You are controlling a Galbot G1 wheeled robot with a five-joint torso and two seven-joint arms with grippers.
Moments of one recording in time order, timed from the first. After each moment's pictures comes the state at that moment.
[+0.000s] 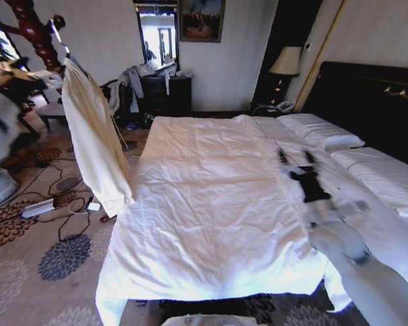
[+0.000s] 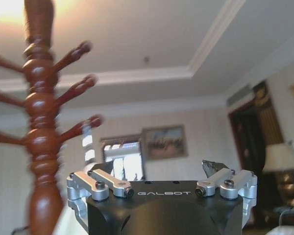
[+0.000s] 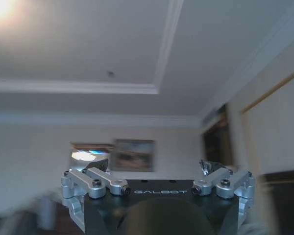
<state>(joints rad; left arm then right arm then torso) 0.52 -0.31 -0.39 -1.92 -1.16 0.13 -0.24 -1.51 0.86 0.84 2.26 0.67 0.21 0.25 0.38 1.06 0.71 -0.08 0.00</state>
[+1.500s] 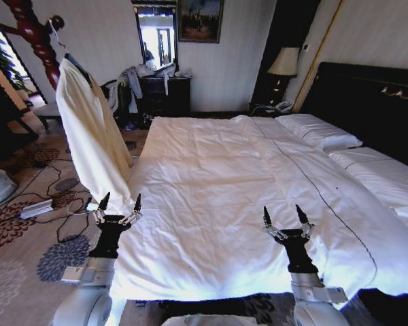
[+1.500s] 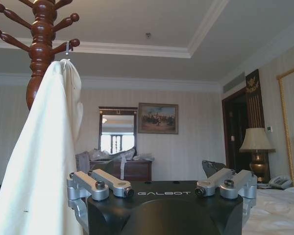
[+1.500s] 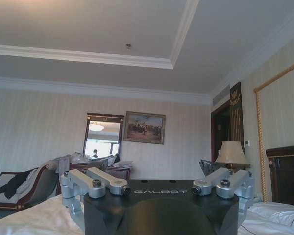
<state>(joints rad) 1.73 -1.34 -0.67 -2.38 -0.27 -0.16 0.00 -1.85 1.27 0.65 2.26 0.21 0.46 0.10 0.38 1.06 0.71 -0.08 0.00</state>
